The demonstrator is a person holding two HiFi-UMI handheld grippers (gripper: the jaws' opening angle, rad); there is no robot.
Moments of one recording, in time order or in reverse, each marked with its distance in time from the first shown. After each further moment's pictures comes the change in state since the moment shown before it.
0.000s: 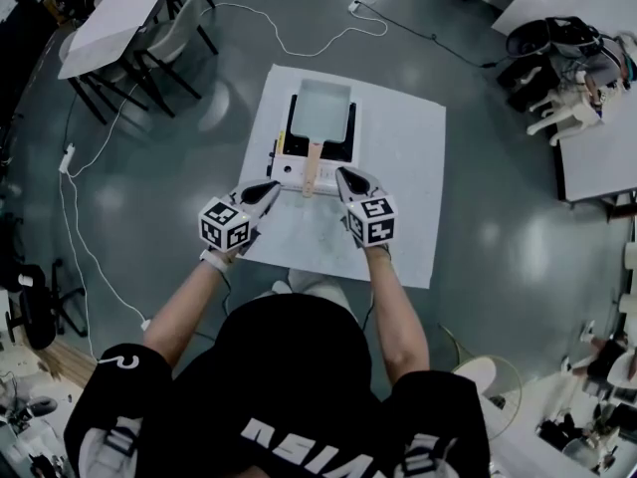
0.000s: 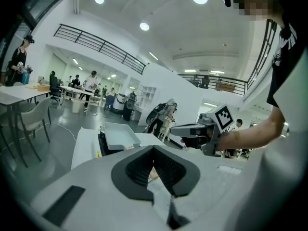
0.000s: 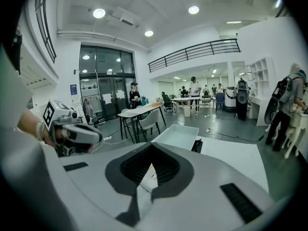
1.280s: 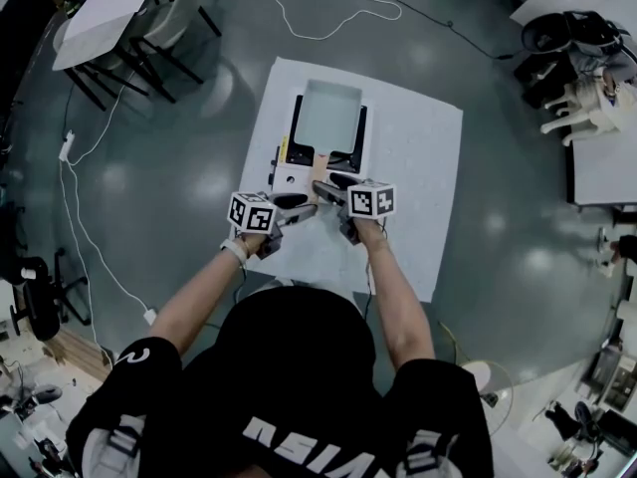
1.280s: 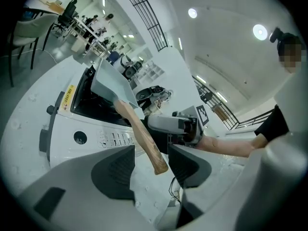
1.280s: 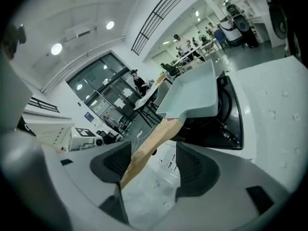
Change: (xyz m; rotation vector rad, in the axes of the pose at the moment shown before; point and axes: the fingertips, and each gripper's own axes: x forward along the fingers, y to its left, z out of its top) left arm 0.109 0.025 -0.089 -0.491 0.237 -0.293; right arm 0.124 -0.011 -0.081 0.511 0.266 0.370
